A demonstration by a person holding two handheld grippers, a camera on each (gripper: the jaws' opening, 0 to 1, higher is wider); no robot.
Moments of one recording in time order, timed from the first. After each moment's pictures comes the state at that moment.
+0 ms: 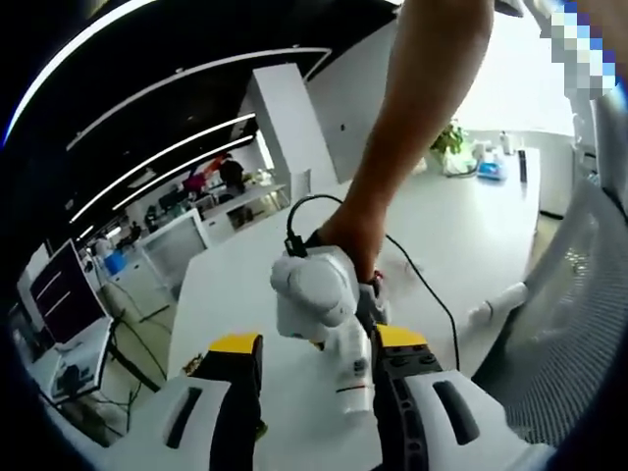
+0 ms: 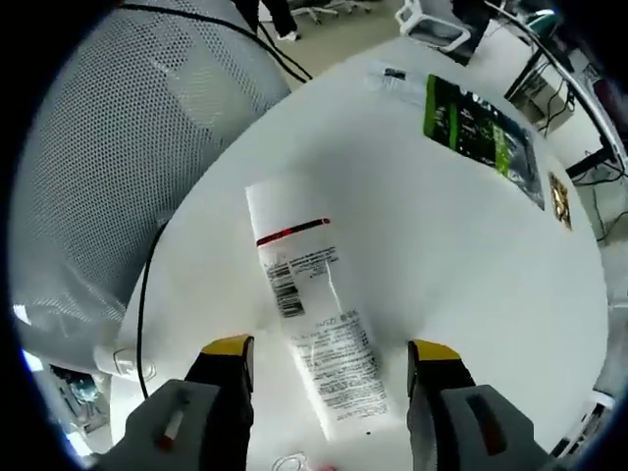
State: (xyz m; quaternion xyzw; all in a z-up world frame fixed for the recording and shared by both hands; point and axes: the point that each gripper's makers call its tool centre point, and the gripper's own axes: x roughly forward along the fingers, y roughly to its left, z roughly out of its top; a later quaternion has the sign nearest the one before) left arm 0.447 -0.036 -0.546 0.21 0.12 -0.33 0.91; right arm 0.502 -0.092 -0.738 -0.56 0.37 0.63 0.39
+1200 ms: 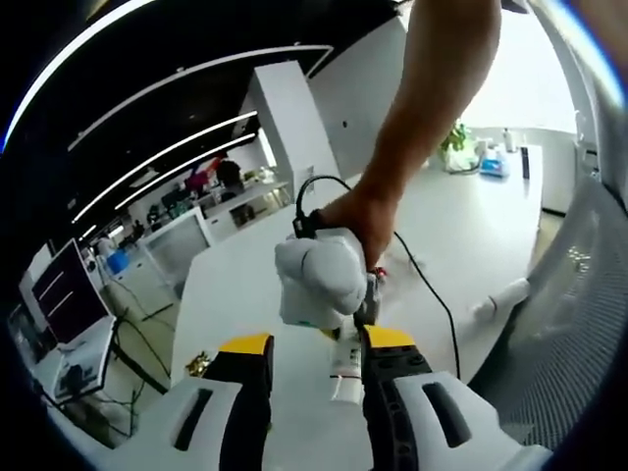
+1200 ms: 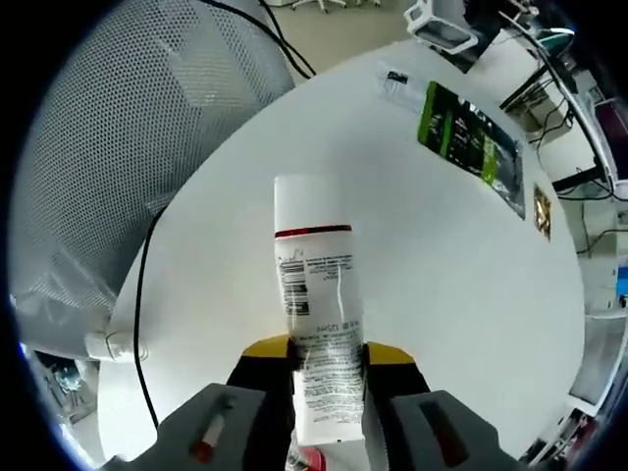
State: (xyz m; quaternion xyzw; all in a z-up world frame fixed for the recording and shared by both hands) left arm 0.447 -0.033 -0.547 0.22 0.13 -0.33 0.91; right arm 0.514 -0.090 -0.709 -0.59 0.33 0.61 0.41
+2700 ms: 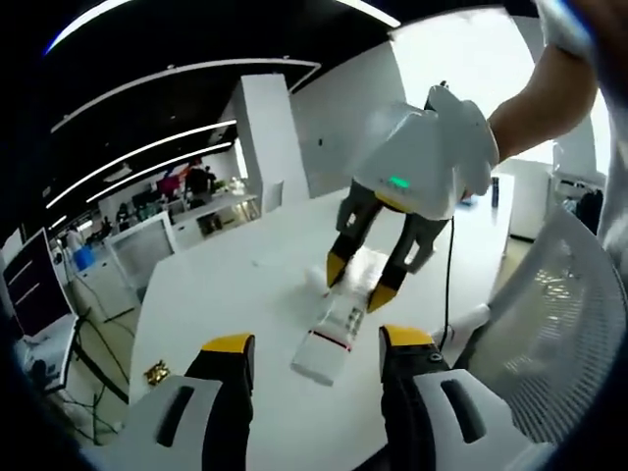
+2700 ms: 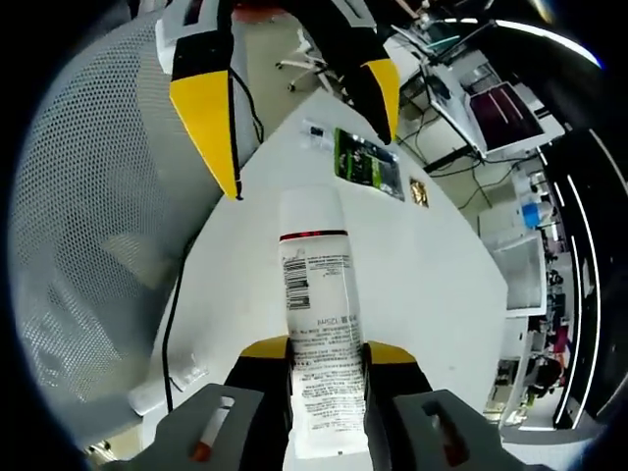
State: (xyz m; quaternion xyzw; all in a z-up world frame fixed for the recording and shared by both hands) left arm 0.421 -0.065 -0.544 0.16 0.12 -0.41 0.89; right arm 0.449 -0.139 -0.602 -0.58 0.26 0.46 0.63
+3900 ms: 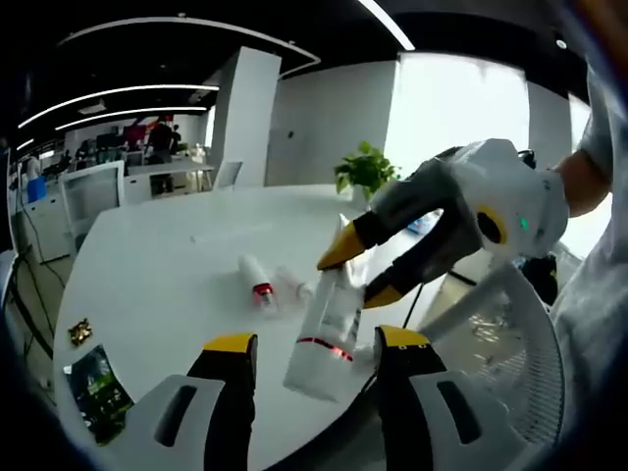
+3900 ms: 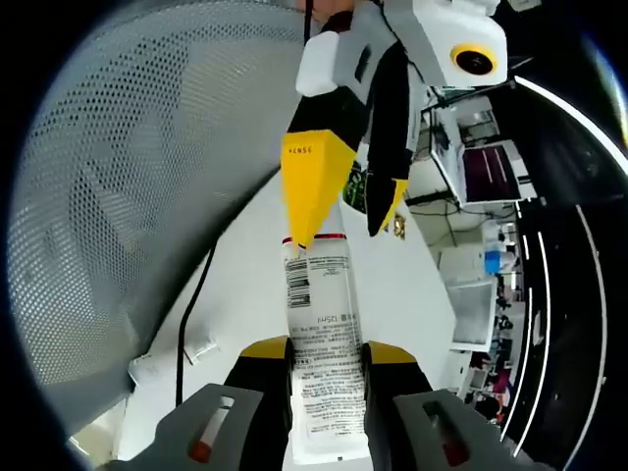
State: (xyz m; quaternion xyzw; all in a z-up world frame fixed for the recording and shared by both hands) left arm 0.390 -0.096 -0.546 0.03 0.20 -0.50 0.84; right arm 0.391 -0.142 -0.559 -0.67 0.12 0.44 0.58
